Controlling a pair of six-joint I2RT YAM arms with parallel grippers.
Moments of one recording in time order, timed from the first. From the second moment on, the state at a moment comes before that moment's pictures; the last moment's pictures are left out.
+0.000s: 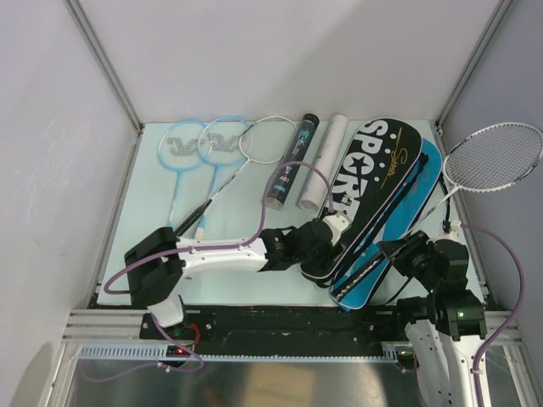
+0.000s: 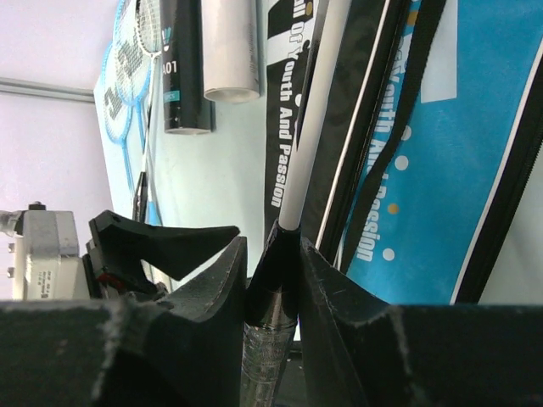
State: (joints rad) left arm -1.20 1.66 1.12 -0.20 -0.16 -0.29; right arm 0.07 0.25 0.62 -0.86 -0.17 0.90
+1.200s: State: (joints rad) left arm -1.19 1.69 1.16 -0.11 -0.18 -0.39; right arm 0.07 0.17 0.50 -0.95 -0.32 0.88
